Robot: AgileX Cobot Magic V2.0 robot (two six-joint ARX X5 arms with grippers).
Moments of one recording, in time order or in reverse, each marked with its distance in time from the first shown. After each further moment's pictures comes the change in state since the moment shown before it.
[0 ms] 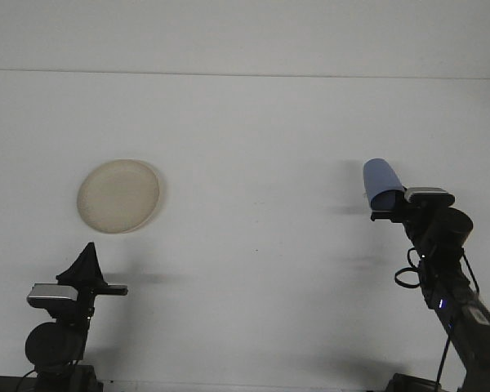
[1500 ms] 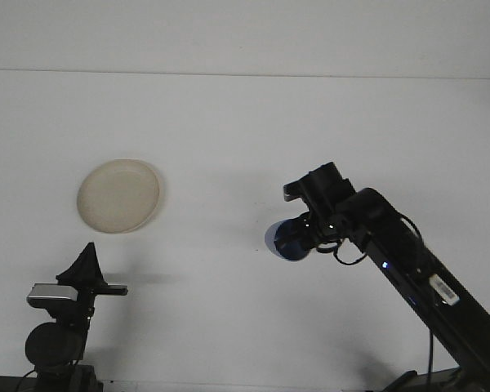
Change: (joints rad) left arm 0.000 0.000 0.000 0.000 0.000 0.000; right arm 0.748 0.208 0.891 -1.587 0.213 0.150
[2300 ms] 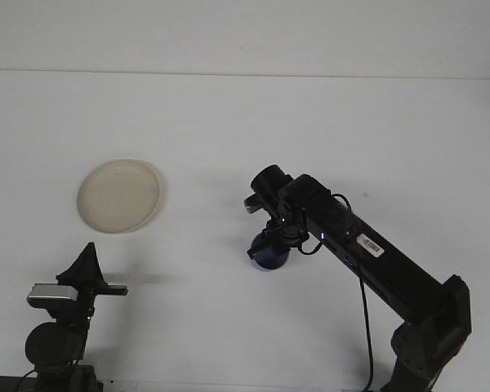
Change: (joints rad) left arm 0.000 0.000 0.000 0.000 0.000 0.000; right arm 0.098 0.300 0.134 -0.087 0.031 -0.059
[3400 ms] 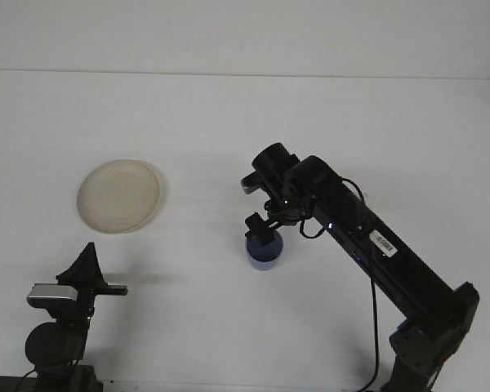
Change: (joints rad) left arm 0.000 0.000 0.000 0.000 0.000 0.000; right arm -0.036 -0.005 0.222 -0.097 -0.003 -0.068
